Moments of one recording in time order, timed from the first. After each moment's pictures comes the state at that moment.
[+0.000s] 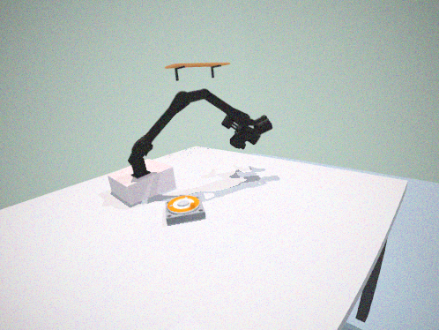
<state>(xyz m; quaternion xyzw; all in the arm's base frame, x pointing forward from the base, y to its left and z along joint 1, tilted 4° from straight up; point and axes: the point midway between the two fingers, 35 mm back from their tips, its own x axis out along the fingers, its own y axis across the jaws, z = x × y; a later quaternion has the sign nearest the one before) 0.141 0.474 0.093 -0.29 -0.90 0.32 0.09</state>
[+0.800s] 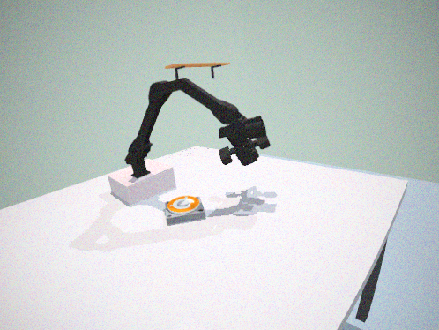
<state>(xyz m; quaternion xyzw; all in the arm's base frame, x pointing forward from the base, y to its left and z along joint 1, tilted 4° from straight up) 0.333 0.295 0.044 -0.45 -0.77 0.04 -0.44</state>
